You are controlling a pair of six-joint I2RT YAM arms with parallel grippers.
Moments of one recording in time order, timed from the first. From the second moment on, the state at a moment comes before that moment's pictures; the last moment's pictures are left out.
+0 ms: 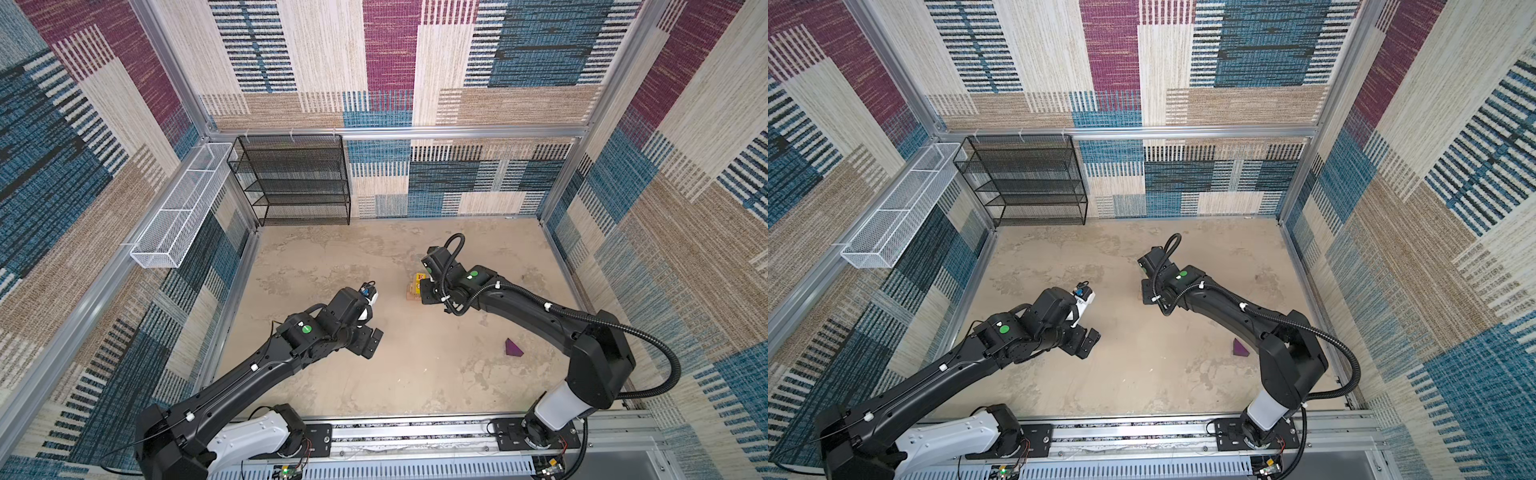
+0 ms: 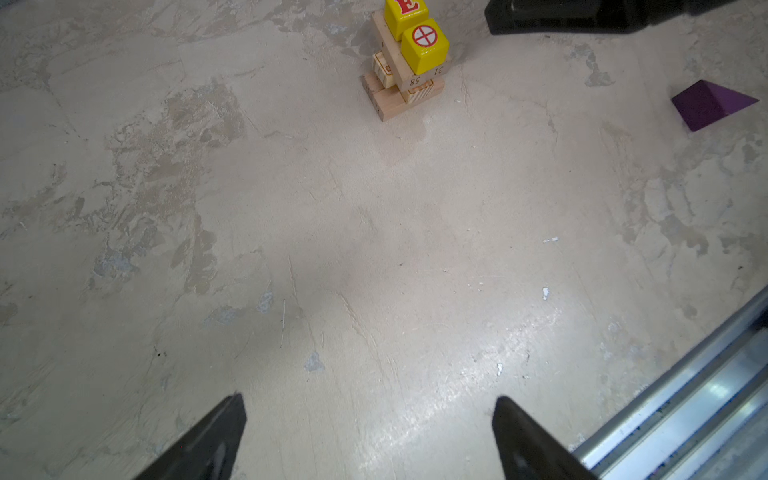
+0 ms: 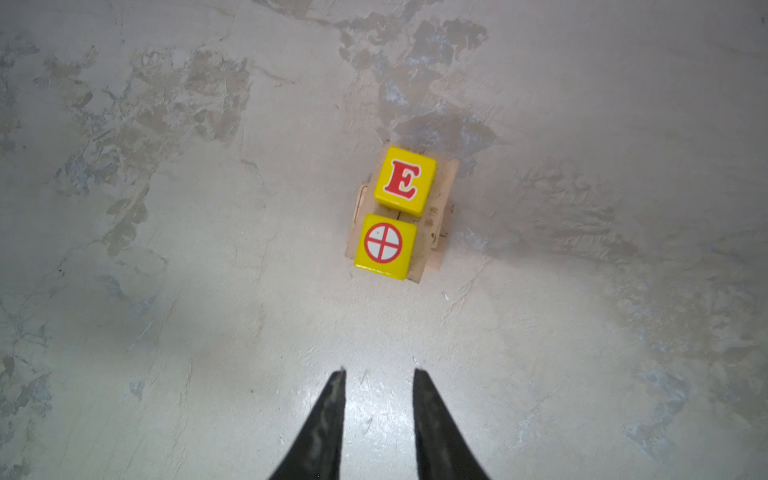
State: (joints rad) left arm -0.78 1.09 0.96 -0.84 -0.12 -0.17; right arm 0.70 1.61 1.26 -0.64 0.14 0.51
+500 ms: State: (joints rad) left arm -0.78 1.07 0.96 -0.84 -0.13 -0.17; right arm 0.70 1.71 1.27 -0.60 0.05 0.61
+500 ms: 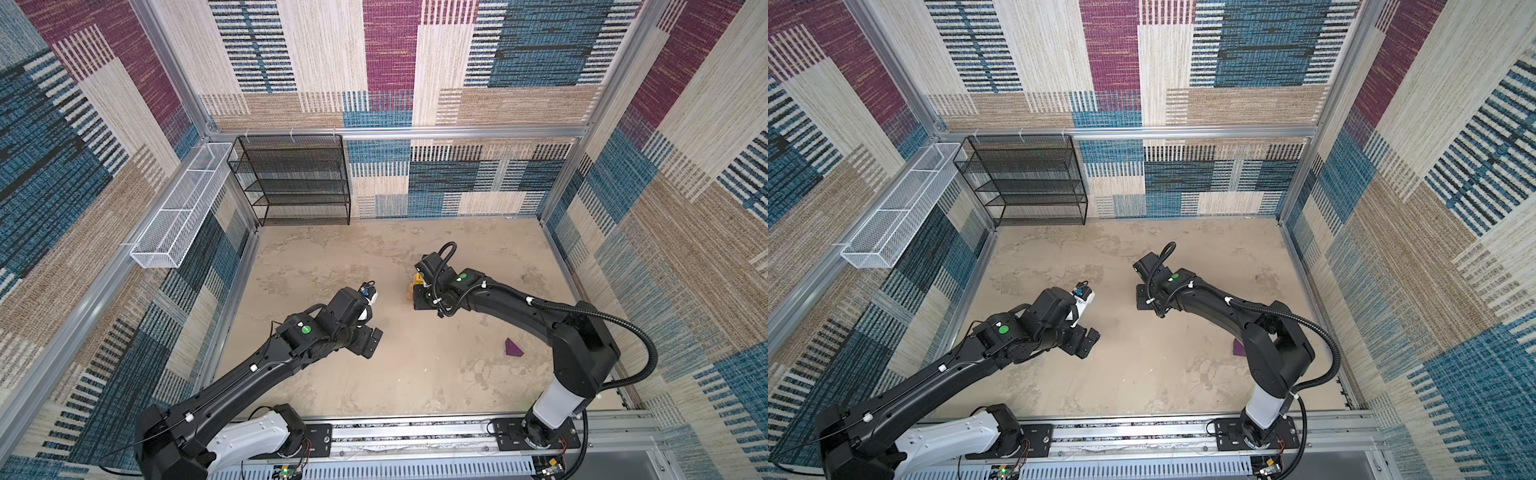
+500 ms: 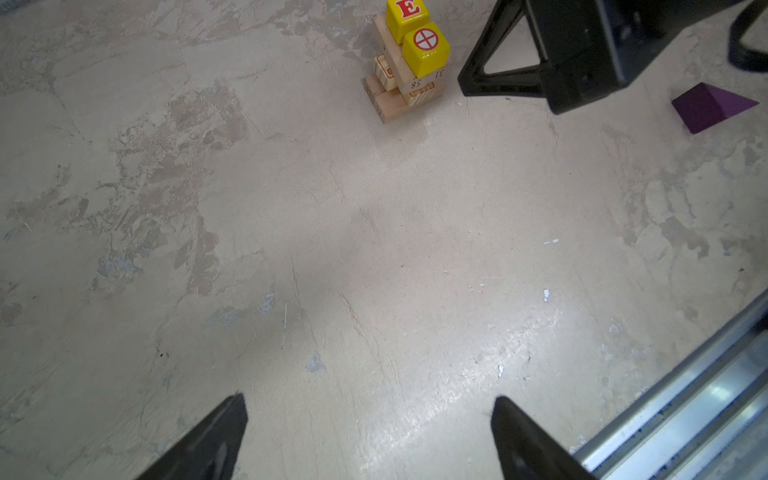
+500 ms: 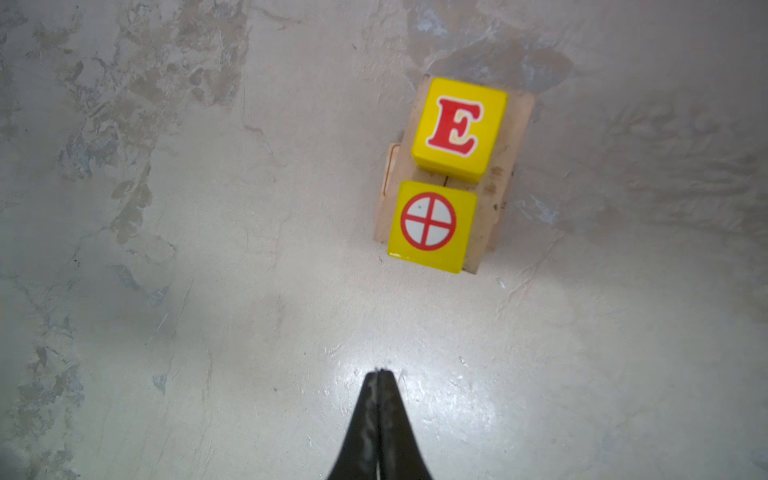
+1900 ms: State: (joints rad) left arm -0.78 1.07 0.95 -0.84 -0.13 -0.17; right arm 0.63 1.83 1.38 -0.61 0.02 0.65
